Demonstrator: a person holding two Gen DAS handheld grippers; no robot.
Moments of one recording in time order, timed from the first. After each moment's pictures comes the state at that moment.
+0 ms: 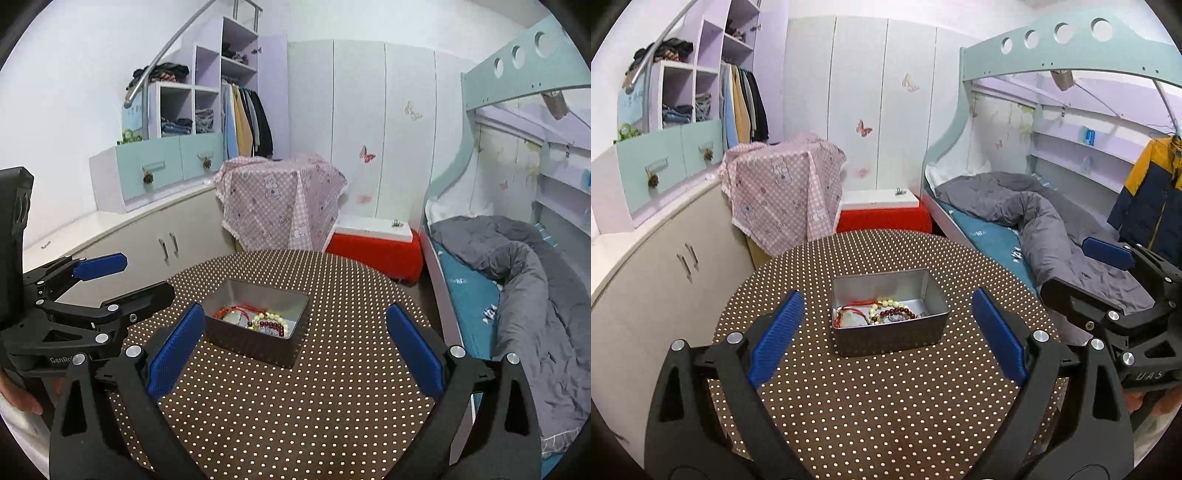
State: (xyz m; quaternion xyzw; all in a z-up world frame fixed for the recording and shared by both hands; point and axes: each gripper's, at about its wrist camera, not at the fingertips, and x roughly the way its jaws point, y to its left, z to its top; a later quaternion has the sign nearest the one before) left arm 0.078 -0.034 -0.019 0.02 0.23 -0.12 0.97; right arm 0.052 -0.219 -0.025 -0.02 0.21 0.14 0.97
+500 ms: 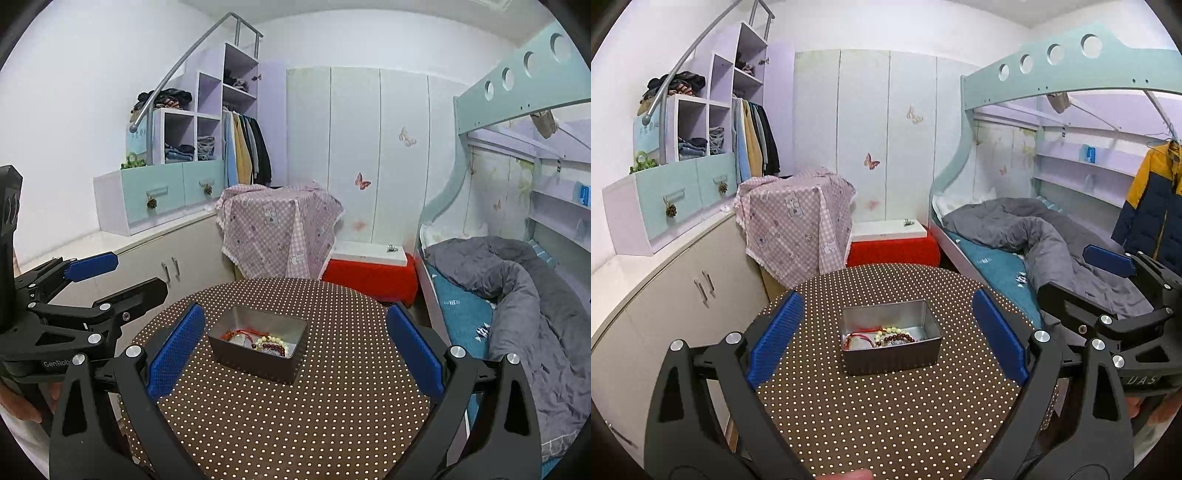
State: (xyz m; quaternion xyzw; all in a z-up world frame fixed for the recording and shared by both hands) left arm 0.043 -0.037 0.013 0.02 0.17 -0.11 0.98; right arm 0.023 -0.223 -0.001 -0.02 0.16 0.13 0.98
